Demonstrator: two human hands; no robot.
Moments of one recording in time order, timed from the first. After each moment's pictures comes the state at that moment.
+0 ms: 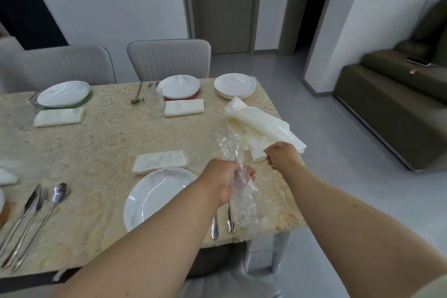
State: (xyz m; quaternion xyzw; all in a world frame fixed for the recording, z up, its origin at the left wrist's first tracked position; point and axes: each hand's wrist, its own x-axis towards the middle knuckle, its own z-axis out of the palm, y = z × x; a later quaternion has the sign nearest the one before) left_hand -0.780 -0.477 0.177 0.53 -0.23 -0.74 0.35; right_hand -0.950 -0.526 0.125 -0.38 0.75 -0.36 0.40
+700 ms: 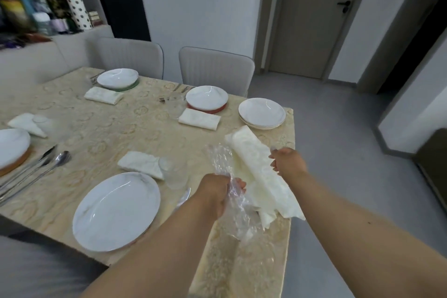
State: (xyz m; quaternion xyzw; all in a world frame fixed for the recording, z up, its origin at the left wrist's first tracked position) left_hand -0.901 -0.566 0.164 0.57 -0.08 -0.62 0.53; right_hand -1.049 -0.680 0.150 -0.54 0.66 -0.28 0.44
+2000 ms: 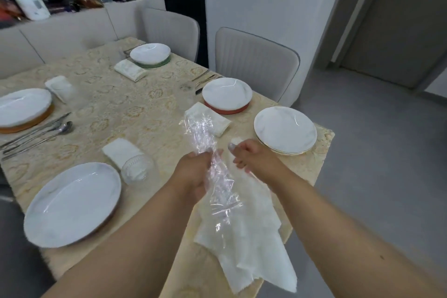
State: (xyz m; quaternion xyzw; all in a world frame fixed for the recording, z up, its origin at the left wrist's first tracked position) left_hand -0.904 -0.713 0.147 0.60 -0.01 -0.45 0.66; right_hand -1.015 -0.821 0.156 -0.73 0.37 -0.12 0.57
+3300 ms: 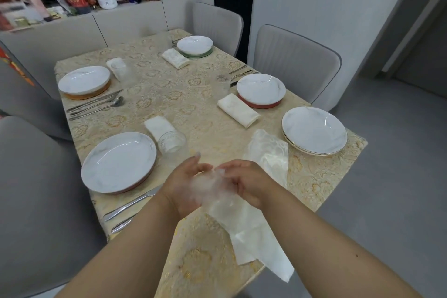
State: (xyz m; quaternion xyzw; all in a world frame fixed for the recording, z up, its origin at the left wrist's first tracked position) left_hand -0.921 -0.615 0.139 0.45 0.05 -0.56 0.69; right_hand -1.008 -0.752 0.127 -0.51 0.27 0.02 0.81
